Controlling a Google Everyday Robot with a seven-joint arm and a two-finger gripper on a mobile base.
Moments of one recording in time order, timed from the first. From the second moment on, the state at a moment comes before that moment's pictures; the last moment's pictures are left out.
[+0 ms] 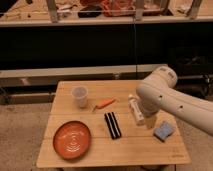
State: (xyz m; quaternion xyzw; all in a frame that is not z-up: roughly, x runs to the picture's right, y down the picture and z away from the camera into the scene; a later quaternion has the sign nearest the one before) arm 0.173 0.124 0.660 -0.25 0.00 -0.15 0.96
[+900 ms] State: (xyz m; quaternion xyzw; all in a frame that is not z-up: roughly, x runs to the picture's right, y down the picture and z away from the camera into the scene) arm 0.117 0.139 0.654 -0.23 -0.05 -0.27 0.93
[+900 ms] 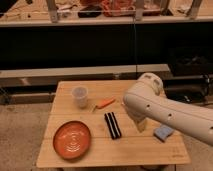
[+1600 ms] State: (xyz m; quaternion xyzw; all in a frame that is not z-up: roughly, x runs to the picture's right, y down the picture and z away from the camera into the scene) arm 0.066 0.151 0.658 -0.22 -0.10 -0.35 0.90
